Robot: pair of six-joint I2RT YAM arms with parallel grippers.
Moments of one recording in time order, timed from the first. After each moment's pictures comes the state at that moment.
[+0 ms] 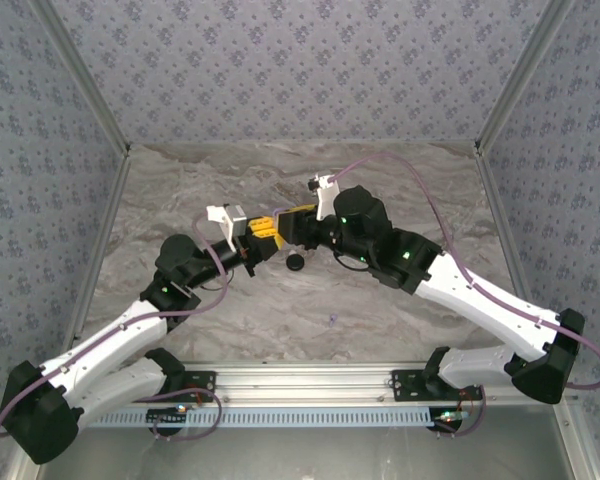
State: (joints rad) left arm -0.68 0.91 0.57 0.51 0.42 -0.32; right arm 0.94 1.24 1.27 -0.34 0.02 0.53
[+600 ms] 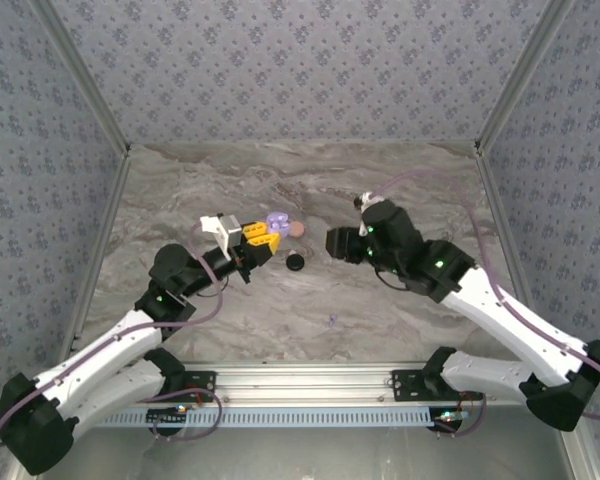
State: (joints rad) left arm -0.68 0.82 0.52 0.48 0.38 -0.21; right arm 0.82 1.09 1.10 -0.73 0.12 0.65
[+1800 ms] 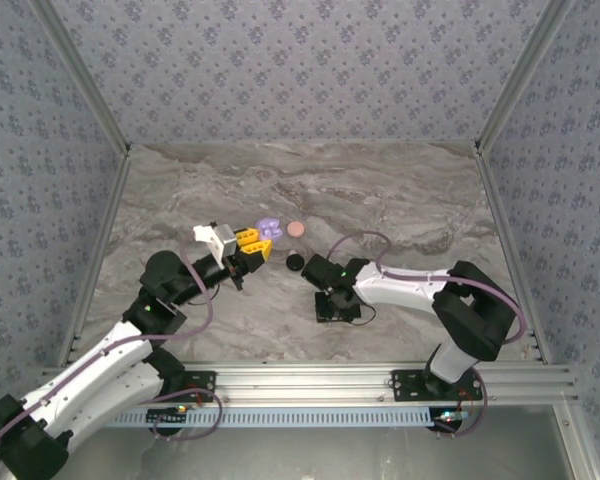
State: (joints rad) left arm -0.68 0.71 0.50 0.33 0.35 -0.12; right arm 0.95 1.61 0.90 -0.68 -0.04 0.85
